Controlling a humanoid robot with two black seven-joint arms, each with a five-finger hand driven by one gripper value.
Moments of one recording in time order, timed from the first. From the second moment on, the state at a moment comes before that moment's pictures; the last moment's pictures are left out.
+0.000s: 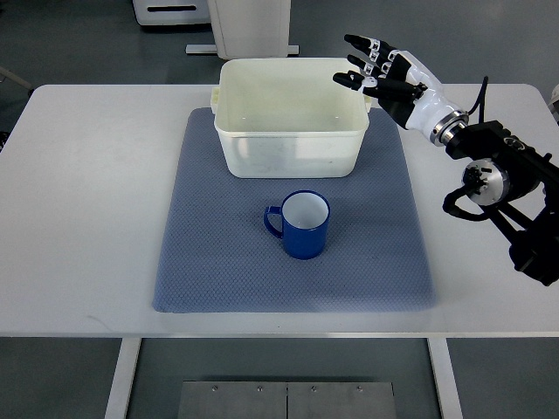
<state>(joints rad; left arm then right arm) -0.02 0.00 -0.59 -0.14 0.33 -0.04 0.00 0.85 -0.27 0.75 1.05 -0.40 0.08 0.11</state>
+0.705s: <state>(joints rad) -0.02 0.00 -0.59 -0.14 0.32 -0.04 0.00 0.85 -0.38 0.64 1.19 -0.60 0.49 0.11</state>
